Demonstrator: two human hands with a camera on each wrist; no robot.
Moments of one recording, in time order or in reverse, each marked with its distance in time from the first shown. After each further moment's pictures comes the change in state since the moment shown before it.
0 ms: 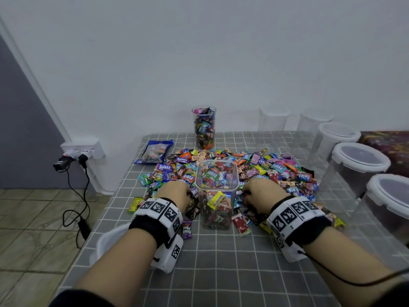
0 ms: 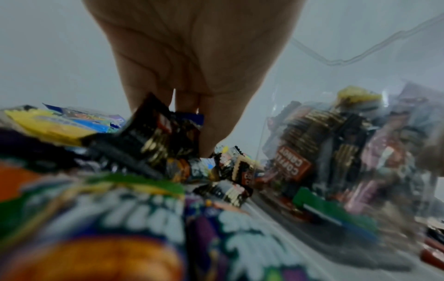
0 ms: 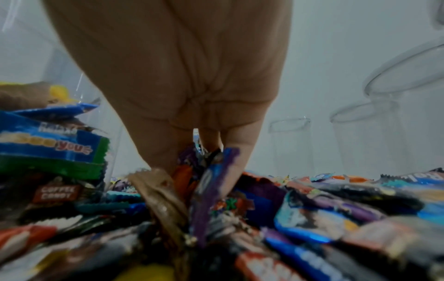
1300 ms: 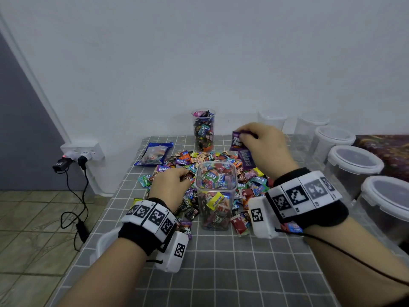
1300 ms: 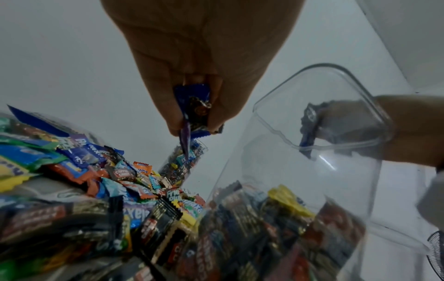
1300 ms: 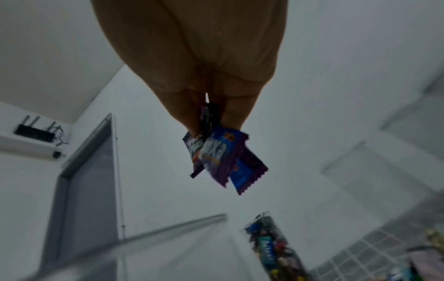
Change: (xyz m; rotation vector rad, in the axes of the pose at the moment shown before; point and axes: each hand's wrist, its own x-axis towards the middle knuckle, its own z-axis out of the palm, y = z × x) left_hand -0.020 -0.003 -0.015 -0.518 0.436 0.042; right_hand -0.035 -0.029 -0.098 0.817 0.686 -0.073
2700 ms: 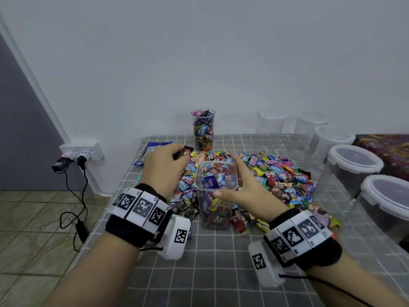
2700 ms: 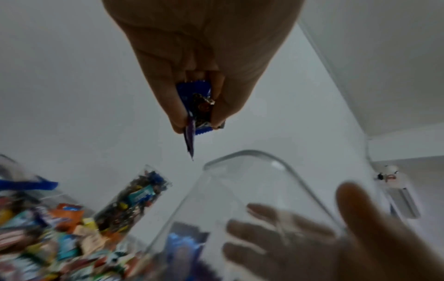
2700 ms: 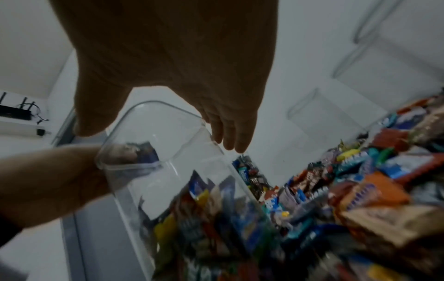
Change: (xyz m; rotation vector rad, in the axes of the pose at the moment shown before) left_hand -0.002 0.035 -0.043 -0.277 0.174 0.106; right_hand -0.059 0.035 0.033 0.310 -0.461 0.171
